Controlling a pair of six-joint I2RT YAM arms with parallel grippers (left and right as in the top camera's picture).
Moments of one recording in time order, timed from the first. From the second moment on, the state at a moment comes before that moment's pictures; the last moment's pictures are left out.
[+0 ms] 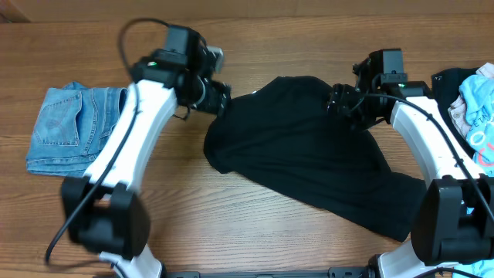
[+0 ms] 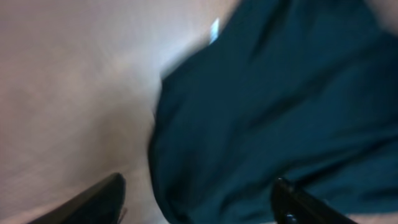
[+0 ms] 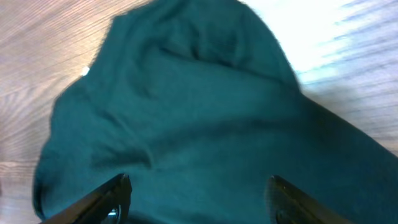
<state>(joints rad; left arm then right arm) -0.25 1.85 1.61 -0.98 0.24 0.01 0.03 1.74 1.30 -0.74 -0.32 0.35</state>
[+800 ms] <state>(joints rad) -0.13 2.18 1.97 -1.36 0.10 -0.09 -0.01 1.74 1.30 -0.88 -0.22 0.36</state>
